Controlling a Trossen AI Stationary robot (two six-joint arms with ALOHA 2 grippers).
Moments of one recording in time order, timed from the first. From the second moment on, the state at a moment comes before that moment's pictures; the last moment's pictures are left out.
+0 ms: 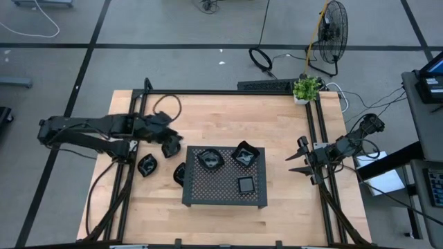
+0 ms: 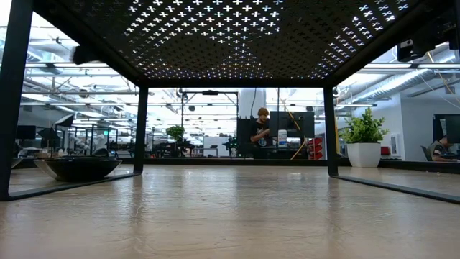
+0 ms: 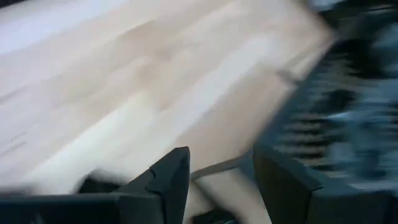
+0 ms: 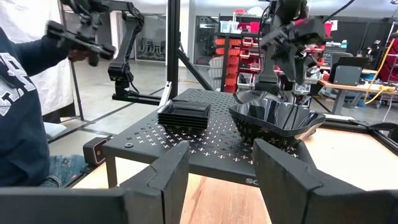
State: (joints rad) left arm 0.03 0.90 0.84 -0.72 -0.21 -0.77; right arm 0.62 0.03 0.14 -0.07 0.36 -0.04
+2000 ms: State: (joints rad) left arm 0.02 1.28 0.56 -0.73 -0.21 -1.40; right arm 0.62 0.03 0.14 -0.07 0.36 -0.04
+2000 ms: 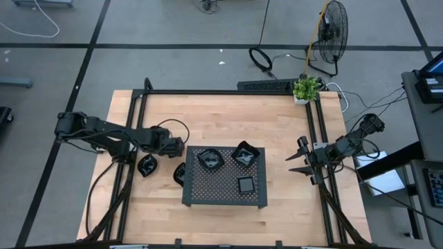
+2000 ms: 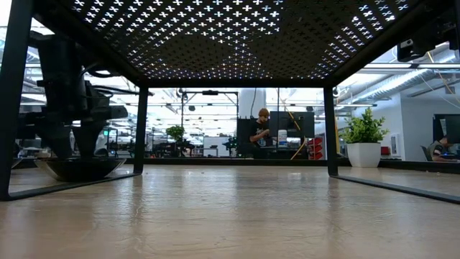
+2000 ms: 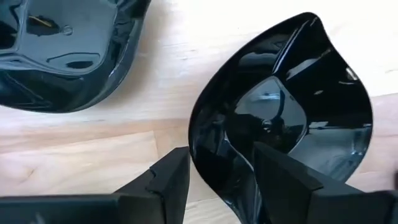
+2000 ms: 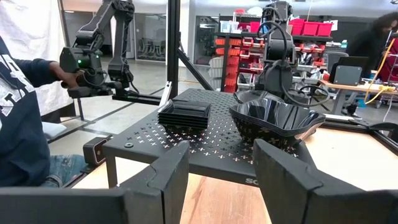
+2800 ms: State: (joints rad) left arm 0.02 1.28 0.56 -0.74 -0.27 -1.40; right arm 0.62 0.03 0.14 -0.07 0.36 -0.04
